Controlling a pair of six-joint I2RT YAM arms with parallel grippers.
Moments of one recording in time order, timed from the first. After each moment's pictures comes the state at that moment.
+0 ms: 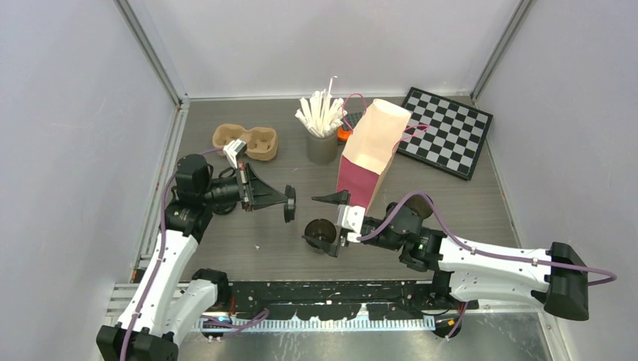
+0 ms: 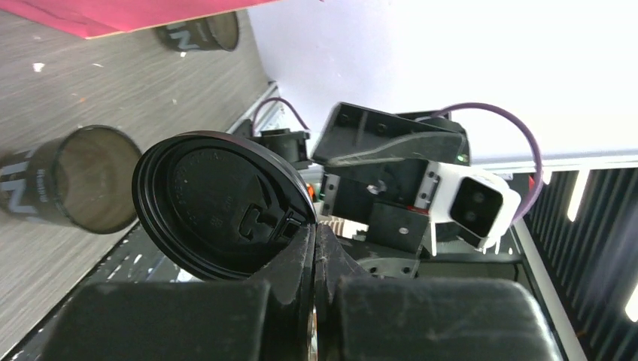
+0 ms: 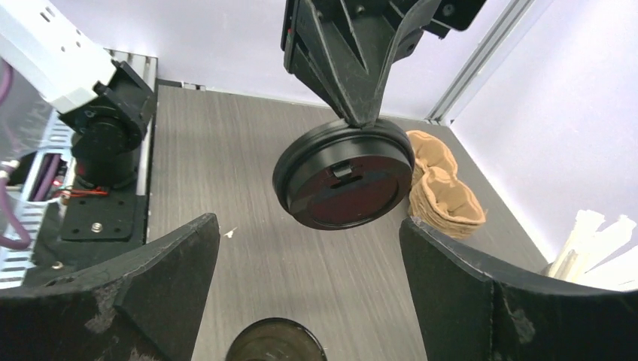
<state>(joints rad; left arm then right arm) -0.15 0.82 0.76 -0.26 1.11 -1.02 1.18 0.95 0.60 0.45 -0.13 -0.32</state>
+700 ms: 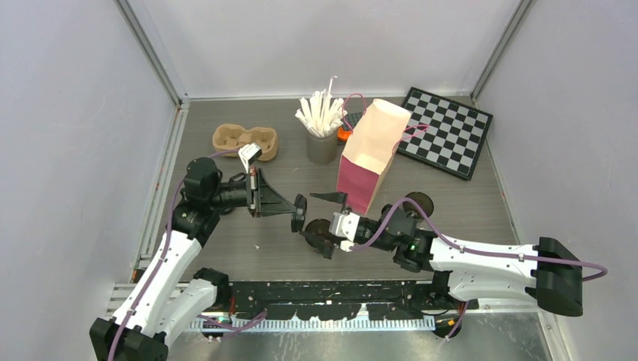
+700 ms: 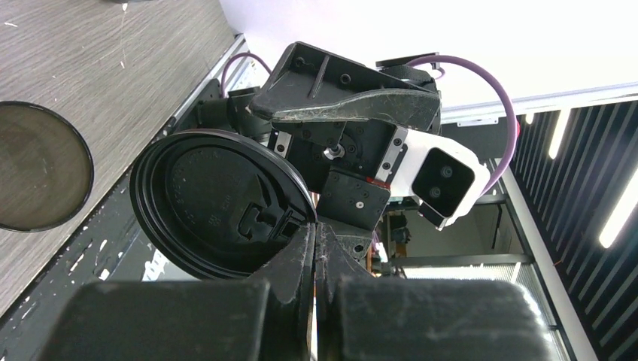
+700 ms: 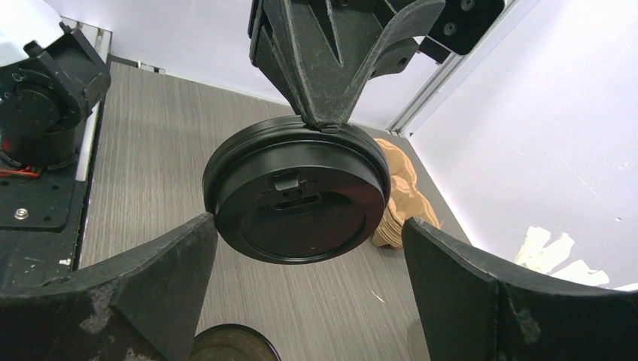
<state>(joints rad) -0.29 0.81 0.72 -0.09 1.15 -1.14 1.18 1.03 0.54 0.62 -0.10 -0.50</state>
